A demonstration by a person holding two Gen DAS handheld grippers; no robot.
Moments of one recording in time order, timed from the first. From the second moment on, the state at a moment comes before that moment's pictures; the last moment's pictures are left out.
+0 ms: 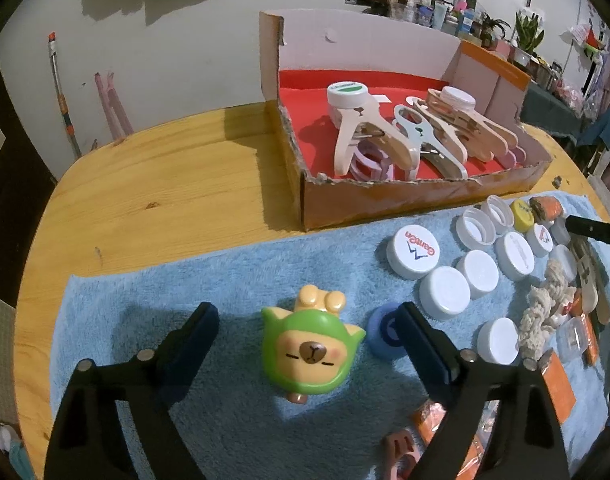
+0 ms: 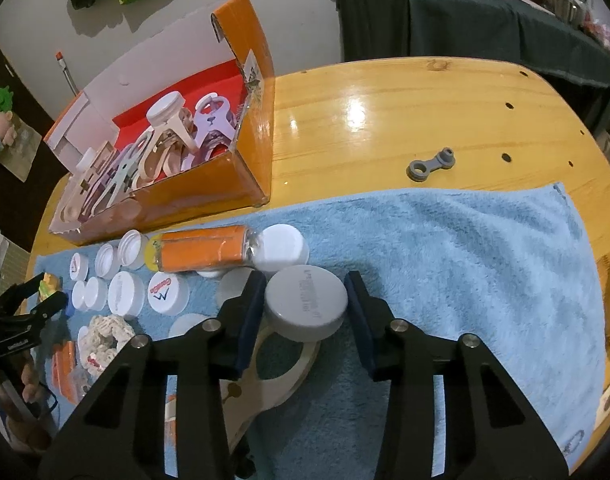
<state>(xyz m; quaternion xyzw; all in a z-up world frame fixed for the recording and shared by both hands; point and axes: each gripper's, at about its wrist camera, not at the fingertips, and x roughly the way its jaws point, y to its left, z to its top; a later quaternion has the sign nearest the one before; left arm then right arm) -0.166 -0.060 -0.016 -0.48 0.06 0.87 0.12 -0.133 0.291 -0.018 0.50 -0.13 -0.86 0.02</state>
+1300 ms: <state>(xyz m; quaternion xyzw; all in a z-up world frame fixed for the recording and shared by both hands) -0.164 -0.072 -0.014 -0.48 0.01 0.86 0.14 -0.133 0.285 -0.015 0.50 -0.12 -0.86 0.03</state>
